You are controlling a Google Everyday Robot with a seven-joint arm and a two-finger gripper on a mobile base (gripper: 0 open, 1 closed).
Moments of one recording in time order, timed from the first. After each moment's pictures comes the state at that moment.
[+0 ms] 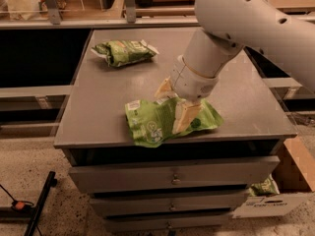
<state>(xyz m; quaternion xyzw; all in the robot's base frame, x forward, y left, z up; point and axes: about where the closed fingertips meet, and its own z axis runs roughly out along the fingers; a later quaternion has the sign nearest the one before) 0.493 -0.039 0.838 -0.85 0.50 0.10 0.15</state>
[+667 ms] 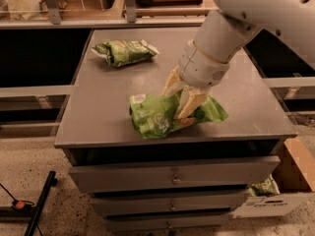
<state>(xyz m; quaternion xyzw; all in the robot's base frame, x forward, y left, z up) 0.494 -0.050 0.871 -0.84 0.49 0.12 0.17</state>
